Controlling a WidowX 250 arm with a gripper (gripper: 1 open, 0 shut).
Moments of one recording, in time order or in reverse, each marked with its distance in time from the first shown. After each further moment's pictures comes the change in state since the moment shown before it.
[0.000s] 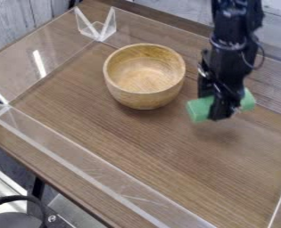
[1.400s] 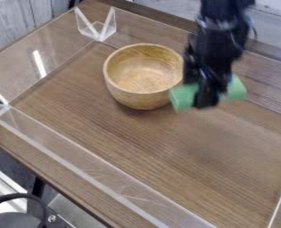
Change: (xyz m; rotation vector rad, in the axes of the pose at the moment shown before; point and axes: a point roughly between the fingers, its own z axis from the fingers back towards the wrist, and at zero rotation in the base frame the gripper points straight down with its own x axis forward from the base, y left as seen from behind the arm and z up) arm -0.045 0.011 0.052 0.027 0.010 0.093
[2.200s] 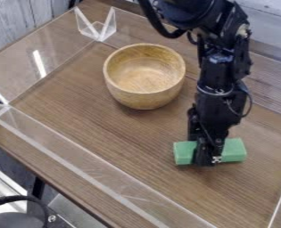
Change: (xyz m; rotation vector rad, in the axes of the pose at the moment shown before) arm -0.001 -0.047 -0.076 -0.133 0.047 -0.239
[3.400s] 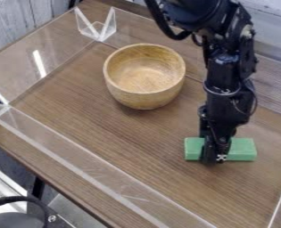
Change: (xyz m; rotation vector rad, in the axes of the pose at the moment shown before) arm 0.014 0.003 -0.008 0.006 -0.057 -0.118
